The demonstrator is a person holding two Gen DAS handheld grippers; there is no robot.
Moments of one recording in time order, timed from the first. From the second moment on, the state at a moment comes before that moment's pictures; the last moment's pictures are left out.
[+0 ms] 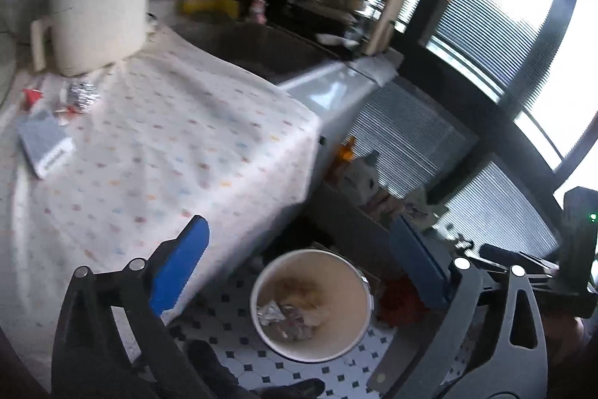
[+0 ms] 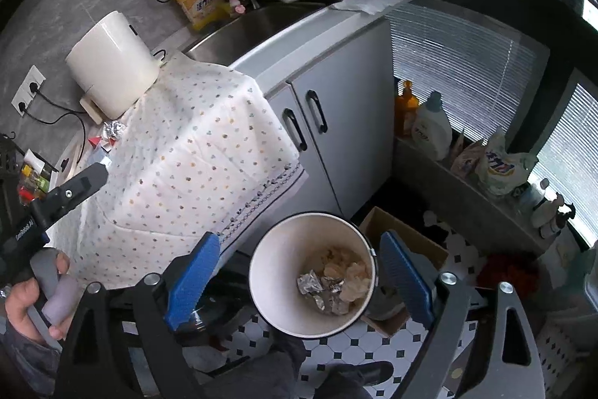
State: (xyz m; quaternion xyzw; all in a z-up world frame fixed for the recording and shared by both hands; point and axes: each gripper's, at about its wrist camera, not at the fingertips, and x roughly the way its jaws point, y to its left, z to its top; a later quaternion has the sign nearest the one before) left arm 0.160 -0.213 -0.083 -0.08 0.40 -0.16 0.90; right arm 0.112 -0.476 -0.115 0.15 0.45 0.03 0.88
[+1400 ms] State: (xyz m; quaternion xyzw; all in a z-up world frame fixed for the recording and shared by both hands) left arm 0.238 0.098 -0.075 -0.17 0.35 0.00 0.92; right arm 0.283 -0.193 -0.082 0.07 0.42 0.14 0.90
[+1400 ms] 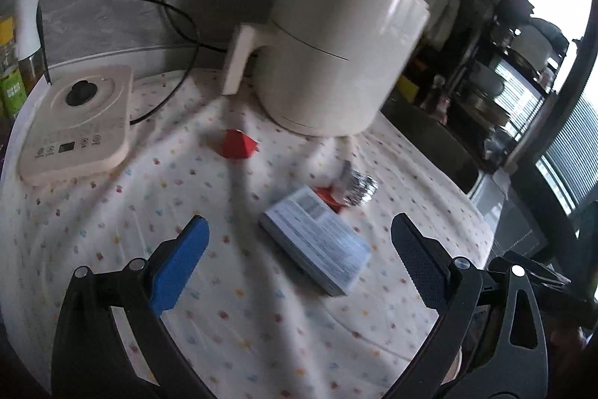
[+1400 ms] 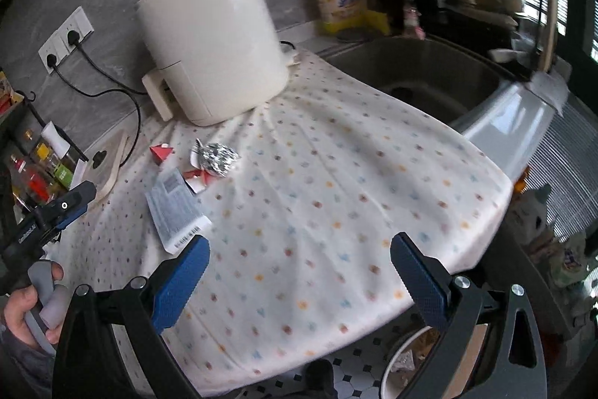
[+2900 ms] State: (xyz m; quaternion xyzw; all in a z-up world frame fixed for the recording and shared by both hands) left arm 0.363 0.170 -0.137 -0.19 0.40 -0.03 0.90; right arm 0.405 -0.071 -0.118 0.02 0.48 0.16 0.86
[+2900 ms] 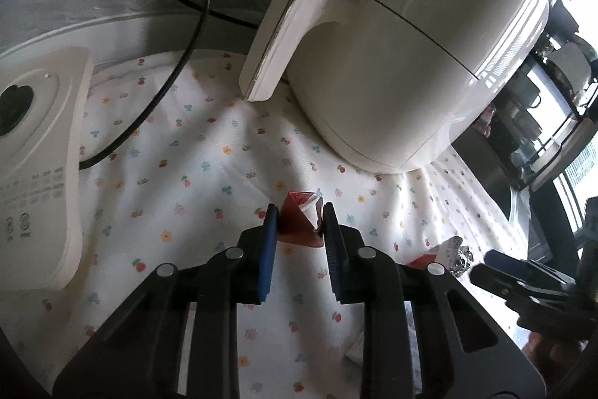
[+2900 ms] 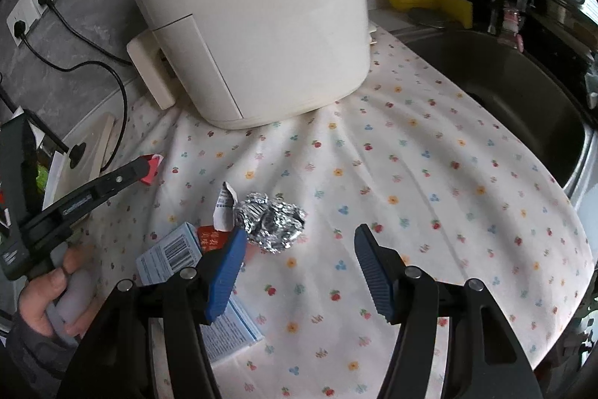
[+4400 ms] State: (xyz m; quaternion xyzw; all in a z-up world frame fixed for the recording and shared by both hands) left arm 0.277 0.026 -0.058 -0.14 0.34 -0.06 0.93; right arm 0.312 -0.208 -0.068 0.10 0.43 0.18 0.88
